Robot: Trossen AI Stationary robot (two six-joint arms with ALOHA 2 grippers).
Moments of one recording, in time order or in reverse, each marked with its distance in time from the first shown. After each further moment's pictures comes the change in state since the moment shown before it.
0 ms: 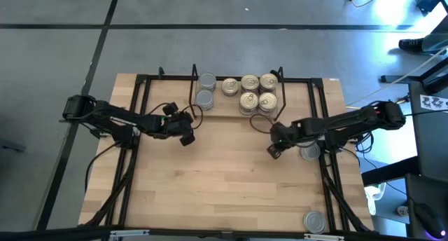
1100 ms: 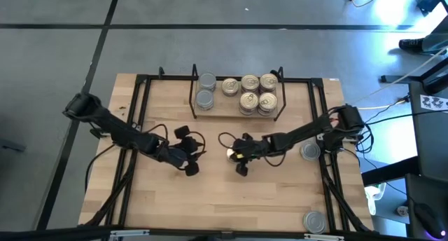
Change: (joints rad) left arm -0.420 0.031 0.089 0.277 0.017 -0.142; right arm 0.121 0.502 0.258 0.757 0.061 -0.444
